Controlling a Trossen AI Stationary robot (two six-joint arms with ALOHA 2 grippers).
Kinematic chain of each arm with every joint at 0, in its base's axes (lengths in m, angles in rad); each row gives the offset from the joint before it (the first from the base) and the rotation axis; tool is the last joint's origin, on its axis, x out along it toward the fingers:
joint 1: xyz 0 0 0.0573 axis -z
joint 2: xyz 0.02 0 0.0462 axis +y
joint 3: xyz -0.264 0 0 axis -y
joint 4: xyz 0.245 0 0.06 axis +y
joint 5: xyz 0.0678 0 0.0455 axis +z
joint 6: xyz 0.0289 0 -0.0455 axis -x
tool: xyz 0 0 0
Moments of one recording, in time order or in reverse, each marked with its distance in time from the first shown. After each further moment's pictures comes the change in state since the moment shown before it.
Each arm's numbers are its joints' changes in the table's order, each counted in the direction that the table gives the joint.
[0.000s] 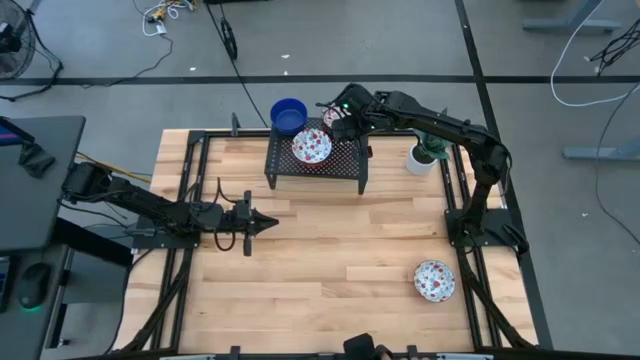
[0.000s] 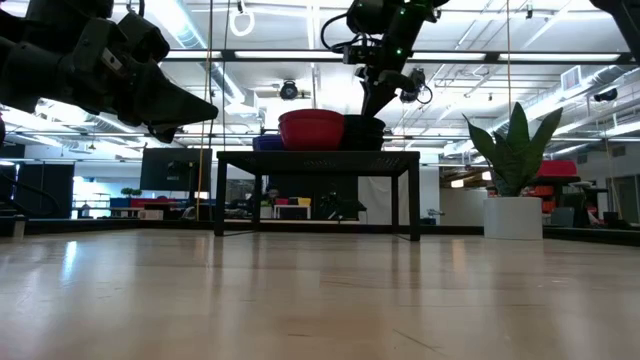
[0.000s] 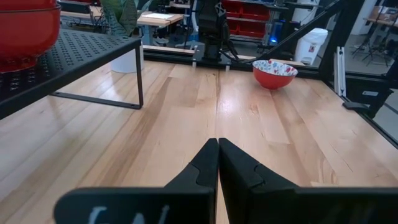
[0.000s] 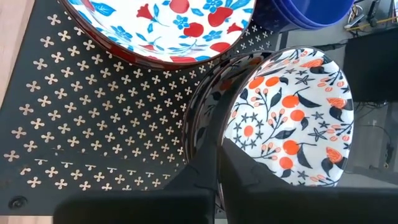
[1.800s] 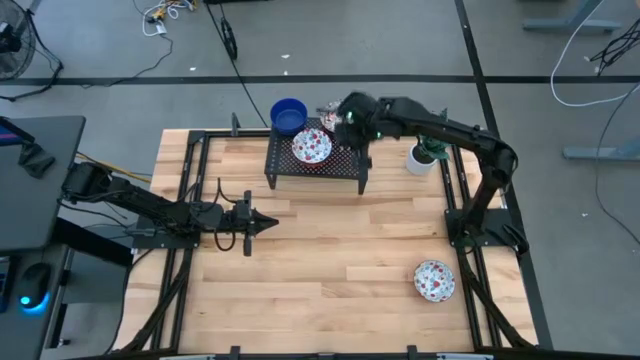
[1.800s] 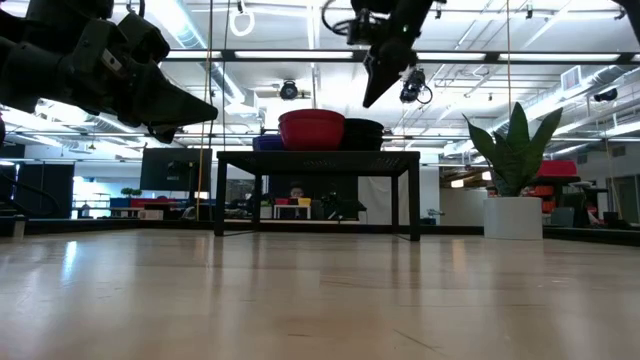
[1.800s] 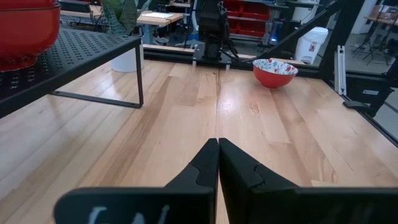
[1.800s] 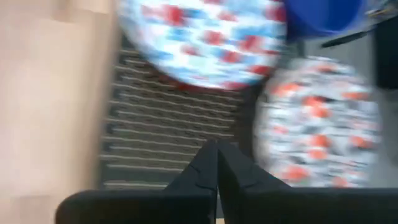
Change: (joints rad) left arm 0.000 0.000 0.000 0.004 0.000 0.000; right arm -0.084 -0.062 -0.014 0.063 0.063 -0.236
